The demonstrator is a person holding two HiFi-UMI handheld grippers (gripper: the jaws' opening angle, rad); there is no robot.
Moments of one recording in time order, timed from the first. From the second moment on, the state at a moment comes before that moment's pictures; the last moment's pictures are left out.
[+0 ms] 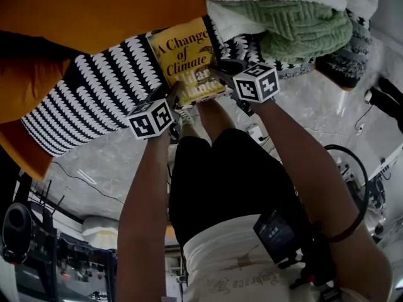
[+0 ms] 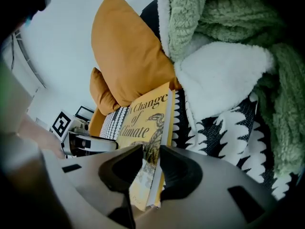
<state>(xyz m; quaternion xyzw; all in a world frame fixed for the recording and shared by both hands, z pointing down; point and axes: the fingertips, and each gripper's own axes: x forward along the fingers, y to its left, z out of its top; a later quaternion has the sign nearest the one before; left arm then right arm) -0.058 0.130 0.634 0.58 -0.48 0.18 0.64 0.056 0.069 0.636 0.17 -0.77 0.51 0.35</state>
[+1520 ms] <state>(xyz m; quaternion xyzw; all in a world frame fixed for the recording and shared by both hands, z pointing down) -0.079 0.158 0.608 0.62 -0.48 0.21 0.59 0.086 0.073 0.604 0.28 -0.76 0.53 0.26</state>
